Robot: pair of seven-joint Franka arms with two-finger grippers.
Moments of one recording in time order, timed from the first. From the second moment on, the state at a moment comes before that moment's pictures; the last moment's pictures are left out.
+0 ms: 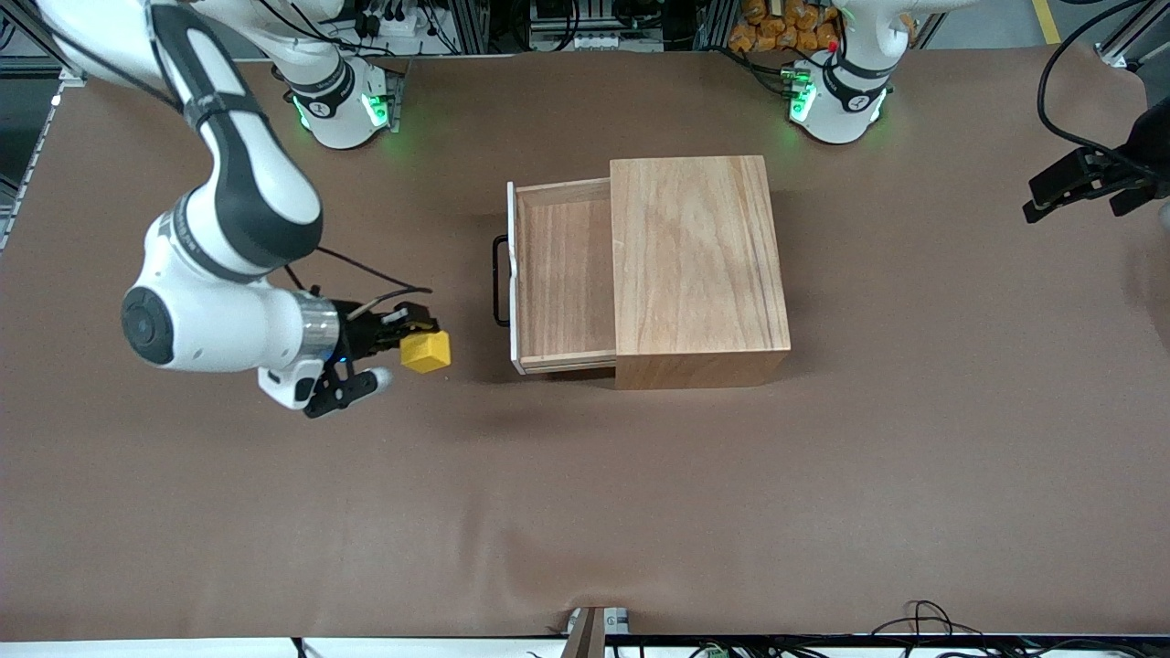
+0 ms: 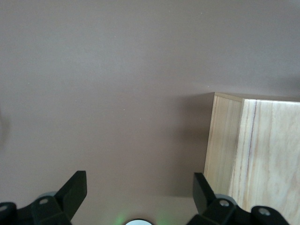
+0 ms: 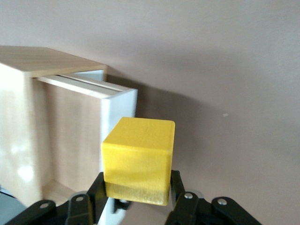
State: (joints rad) left arm 0.00 -0.01 -0.03 -1.48 0.00 1.45 -0.10; right arm -0.01 0.45 0.41 -1.50 0.33 1.78 0.02
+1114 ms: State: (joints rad) left arm 0.00 -0.04 -0.03 -1.48 0.00 1.43 -0.10; right arm 0.35 0.49 0.41 -1.65 0.17 2.06 0.56
